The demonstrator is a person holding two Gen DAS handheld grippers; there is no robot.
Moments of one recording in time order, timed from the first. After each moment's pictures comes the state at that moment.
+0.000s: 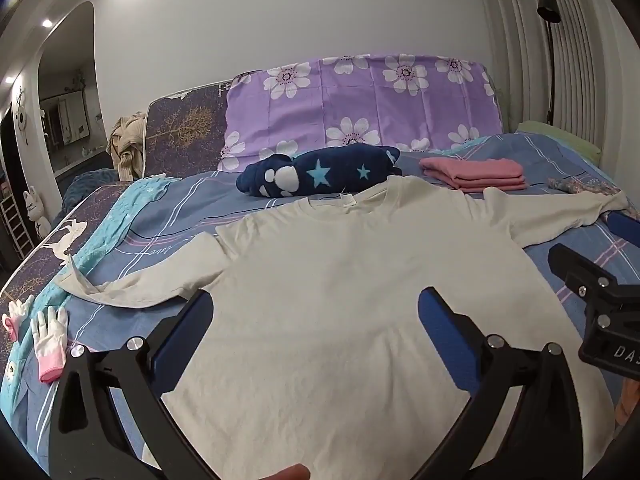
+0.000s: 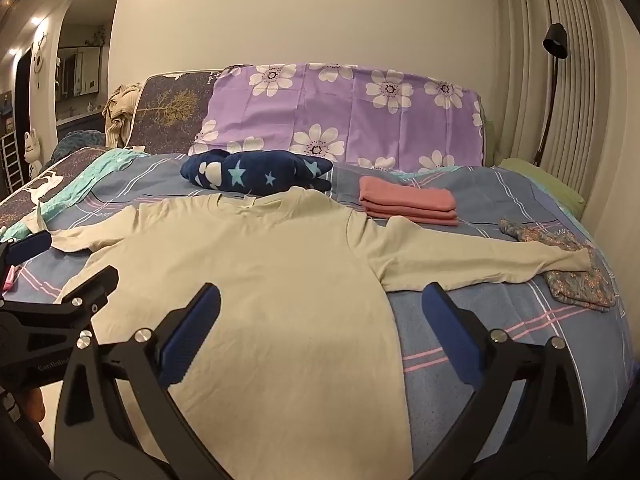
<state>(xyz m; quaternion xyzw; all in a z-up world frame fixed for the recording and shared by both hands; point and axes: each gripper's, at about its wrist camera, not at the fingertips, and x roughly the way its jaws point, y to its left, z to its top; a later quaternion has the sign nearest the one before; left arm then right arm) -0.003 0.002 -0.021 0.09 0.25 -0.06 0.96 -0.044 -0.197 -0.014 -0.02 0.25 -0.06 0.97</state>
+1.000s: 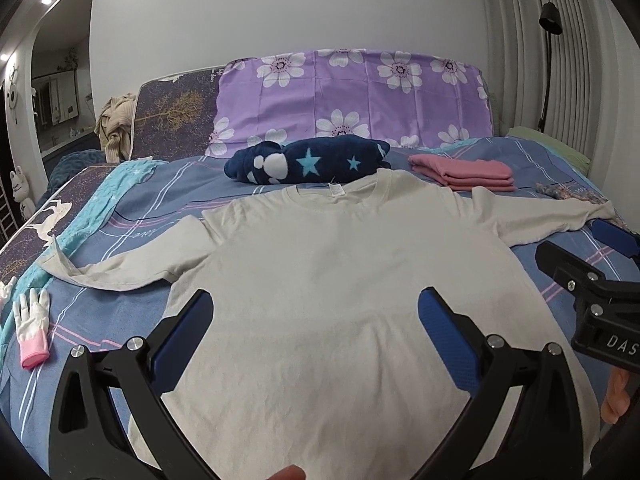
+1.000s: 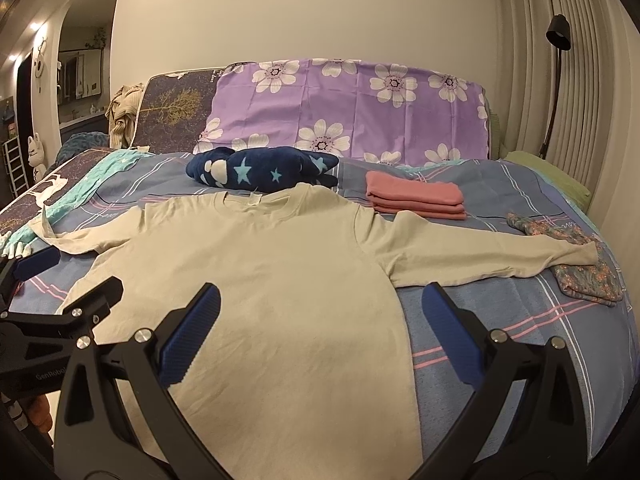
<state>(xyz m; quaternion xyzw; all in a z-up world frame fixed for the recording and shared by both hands) -0.001 0.013 -0.016 0.06 0.27 -0.09 0.96 -0.041 -0.194 -0.014 0.00 0.26 -0.05 0.97</state>
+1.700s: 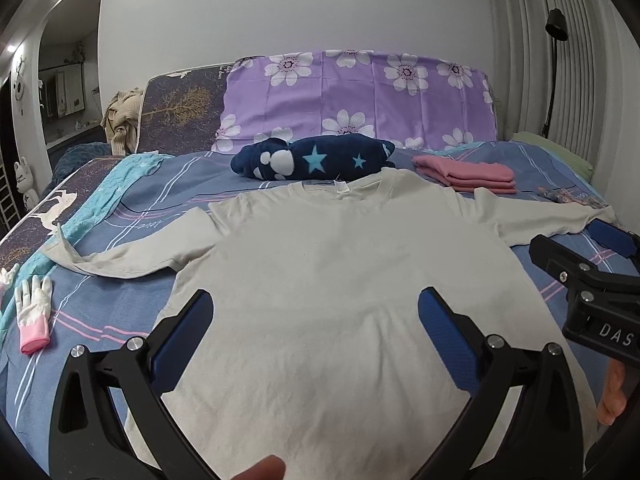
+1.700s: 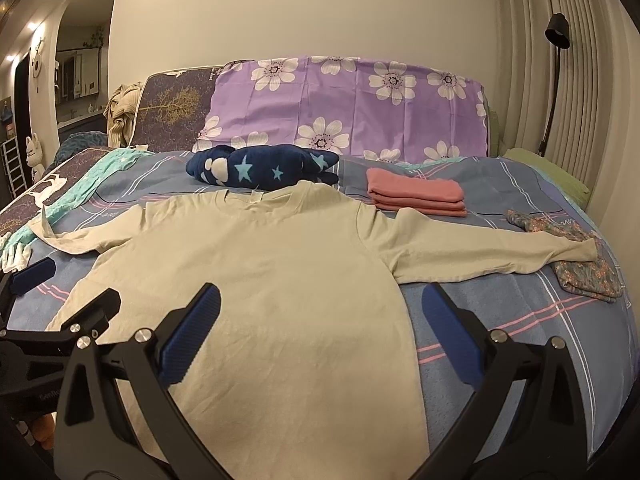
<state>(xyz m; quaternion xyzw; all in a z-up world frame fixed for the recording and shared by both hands) -0.012 0.027 -0.018 0.04 0.27 -0.08 0.96 -0.042 -0.189 -0.014 0.00 0.26 -0.06 0.96</state>
